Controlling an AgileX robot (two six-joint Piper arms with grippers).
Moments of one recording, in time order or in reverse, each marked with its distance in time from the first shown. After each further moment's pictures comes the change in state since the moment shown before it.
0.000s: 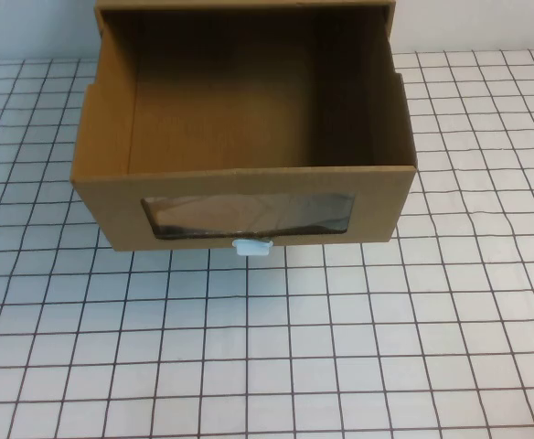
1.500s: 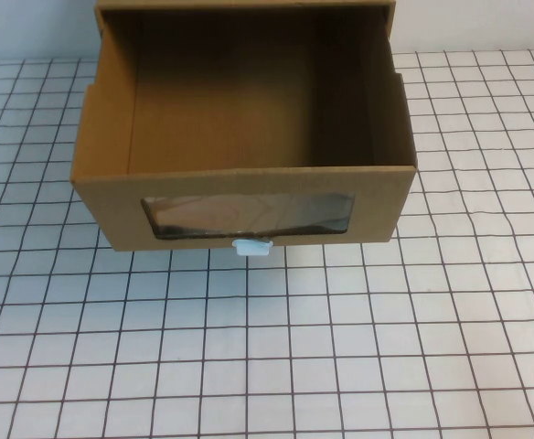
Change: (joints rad) right arm 0.000 0.000 0.000 0.001 -0.409 0.000; left arm 0.000 0.000 0.002 0.000 -0.461 -0.170
